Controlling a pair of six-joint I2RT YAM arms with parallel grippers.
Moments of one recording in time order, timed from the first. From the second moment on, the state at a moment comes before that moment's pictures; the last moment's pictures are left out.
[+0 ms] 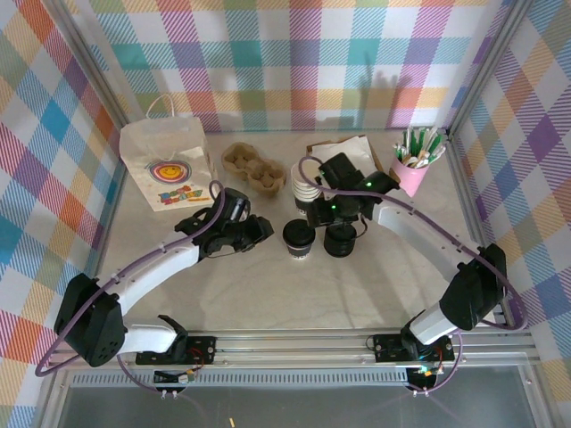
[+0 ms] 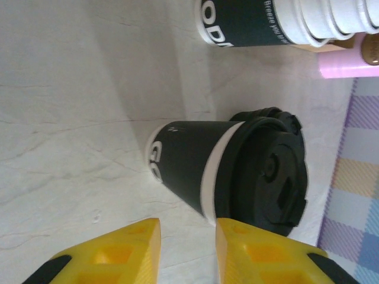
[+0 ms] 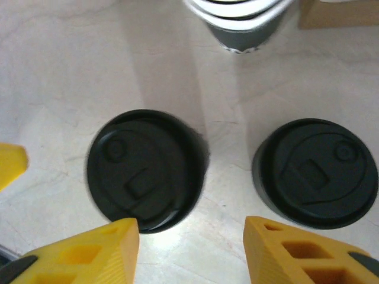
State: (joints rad) left arm -0.61 1.30 0.89 -0.41 0.23 -1.04; right arm 0.64 1.52 1.38 -0.96 -0.11 0.41
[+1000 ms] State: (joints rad) left arm -0.63 1.36 0.78 -0.13 0.33 -1.18; right arm 0.56 1.62 1.28 -0.78 -0.45 0.52
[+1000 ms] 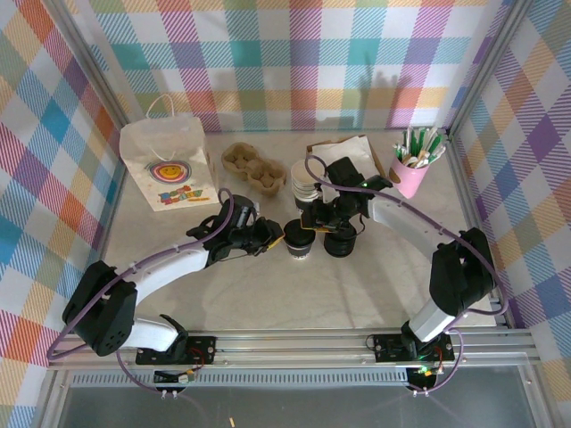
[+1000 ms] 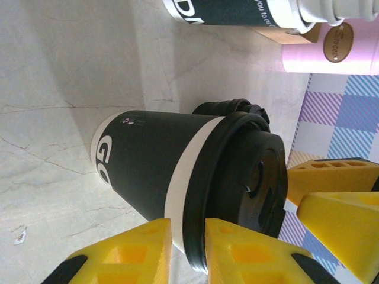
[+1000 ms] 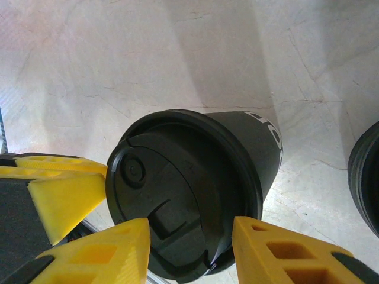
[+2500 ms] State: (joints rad) left arm -0.63 1.38 0.74 -0.02 0.36 -1.20; right arm 0.54 1.64 1.26 -0.78 -0.48 0.54
